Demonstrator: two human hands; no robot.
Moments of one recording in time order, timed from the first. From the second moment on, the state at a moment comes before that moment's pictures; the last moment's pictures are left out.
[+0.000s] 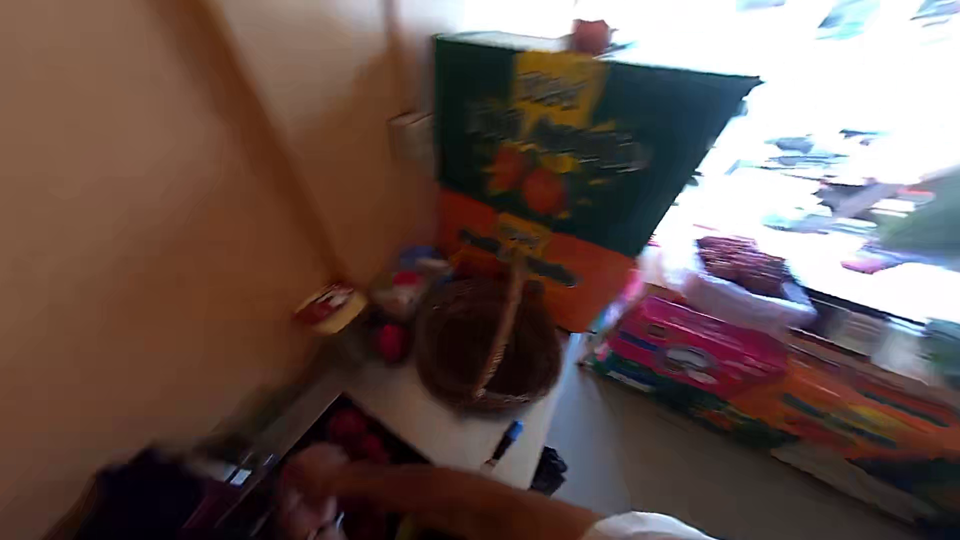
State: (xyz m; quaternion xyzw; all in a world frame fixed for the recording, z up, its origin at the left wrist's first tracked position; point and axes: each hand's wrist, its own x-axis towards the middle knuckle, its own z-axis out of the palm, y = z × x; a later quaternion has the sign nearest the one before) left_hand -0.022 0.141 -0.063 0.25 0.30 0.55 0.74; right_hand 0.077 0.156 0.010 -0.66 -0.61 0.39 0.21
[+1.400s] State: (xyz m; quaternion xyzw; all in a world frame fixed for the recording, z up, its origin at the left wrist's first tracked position) left_hand -0.064 0.227 -0.010 0.56 0.64 0.28 0.45; right_hand 0.167 0.046 0.170 -0.55 -0.75 -0.17 0.32
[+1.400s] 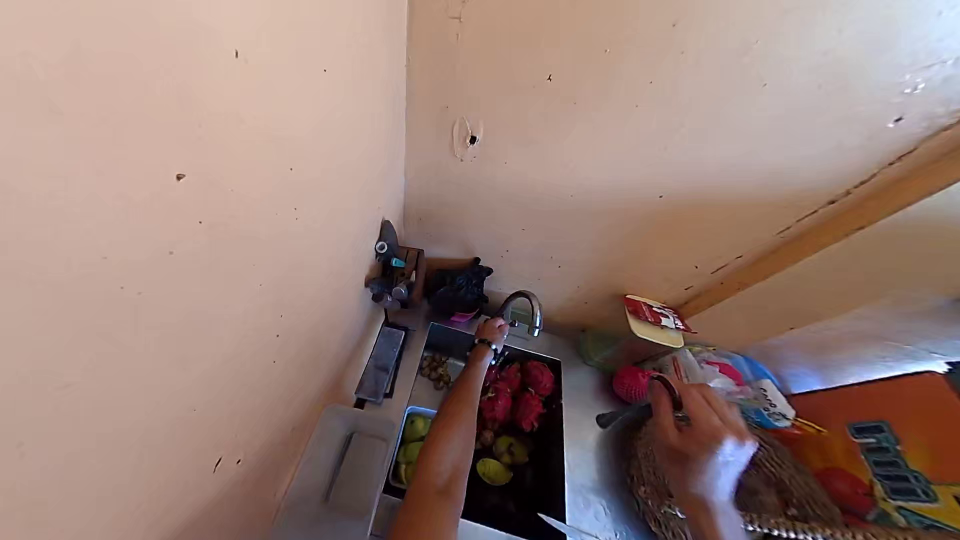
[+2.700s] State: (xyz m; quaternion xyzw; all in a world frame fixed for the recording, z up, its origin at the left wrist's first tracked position) left_hand -0.008 -0.079 -0.074 0.07 0.64 0.54 0.54; right_hand 0.029 0.169 0.059 -0.66 -0.59 0.45 0.09
